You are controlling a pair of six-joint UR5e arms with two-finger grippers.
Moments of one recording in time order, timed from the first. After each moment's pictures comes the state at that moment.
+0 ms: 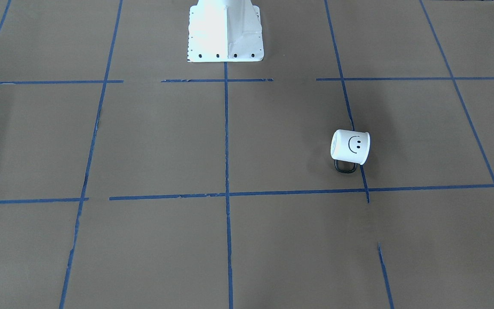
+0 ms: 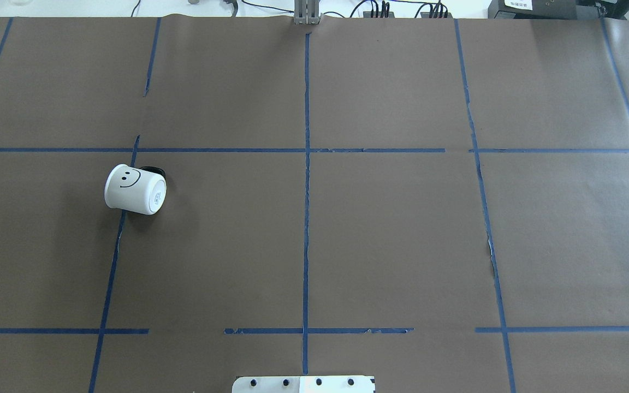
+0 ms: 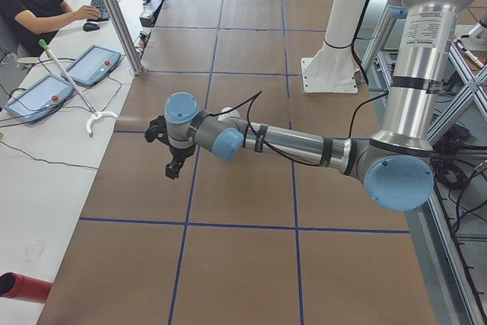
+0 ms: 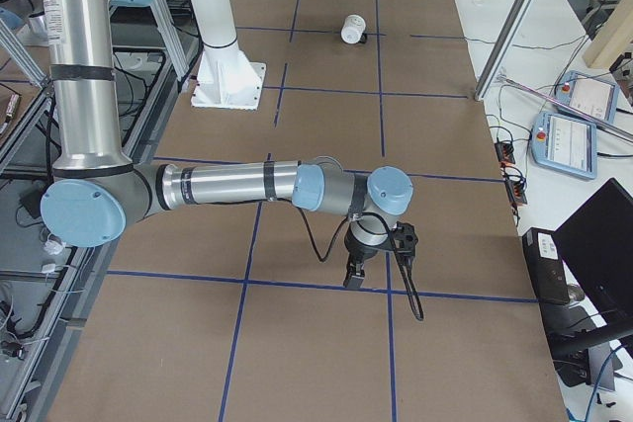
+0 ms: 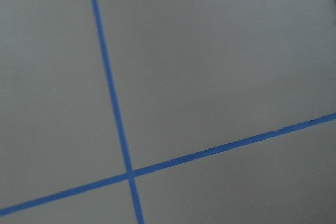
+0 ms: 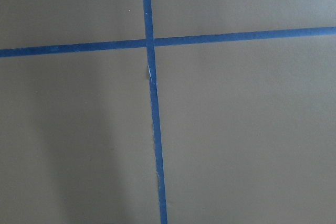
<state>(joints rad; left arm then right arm) -1.36 -1.71 -1.60 -1.95 -2.35 -0.11 1.53 -1.53 1.64 -1.83 2.27 0.01</state>
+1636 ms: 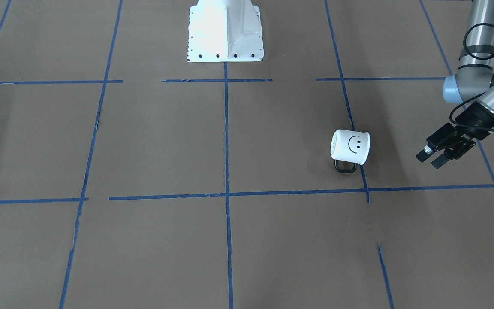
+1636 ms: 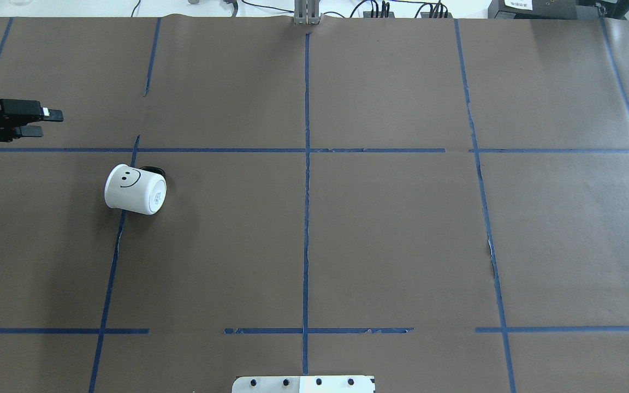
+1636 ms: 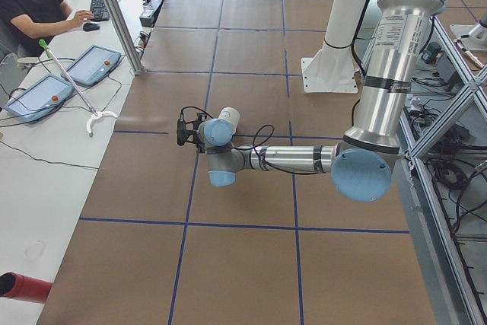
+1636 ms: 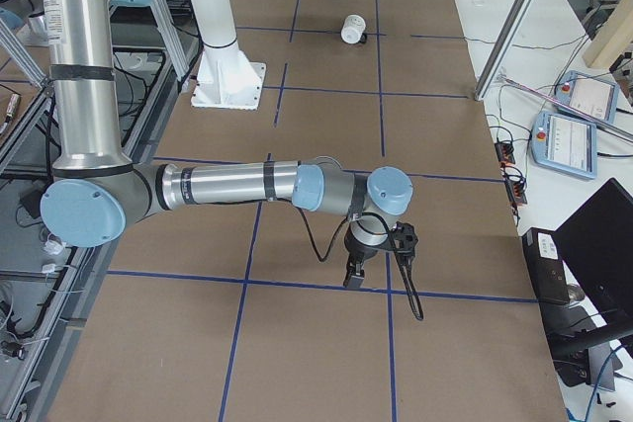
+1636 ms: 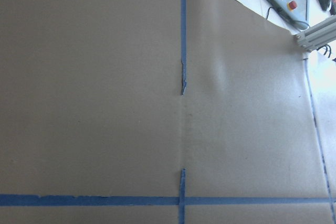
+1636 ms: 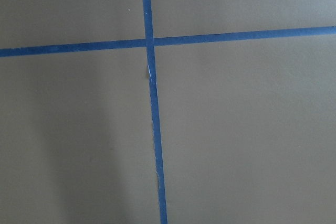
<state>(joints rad) -1.06 -1.74 -1.30 -3.11 -2.19 -1.45 1.53 -1.54 1.64 -1.83 2.27 0.01</state>
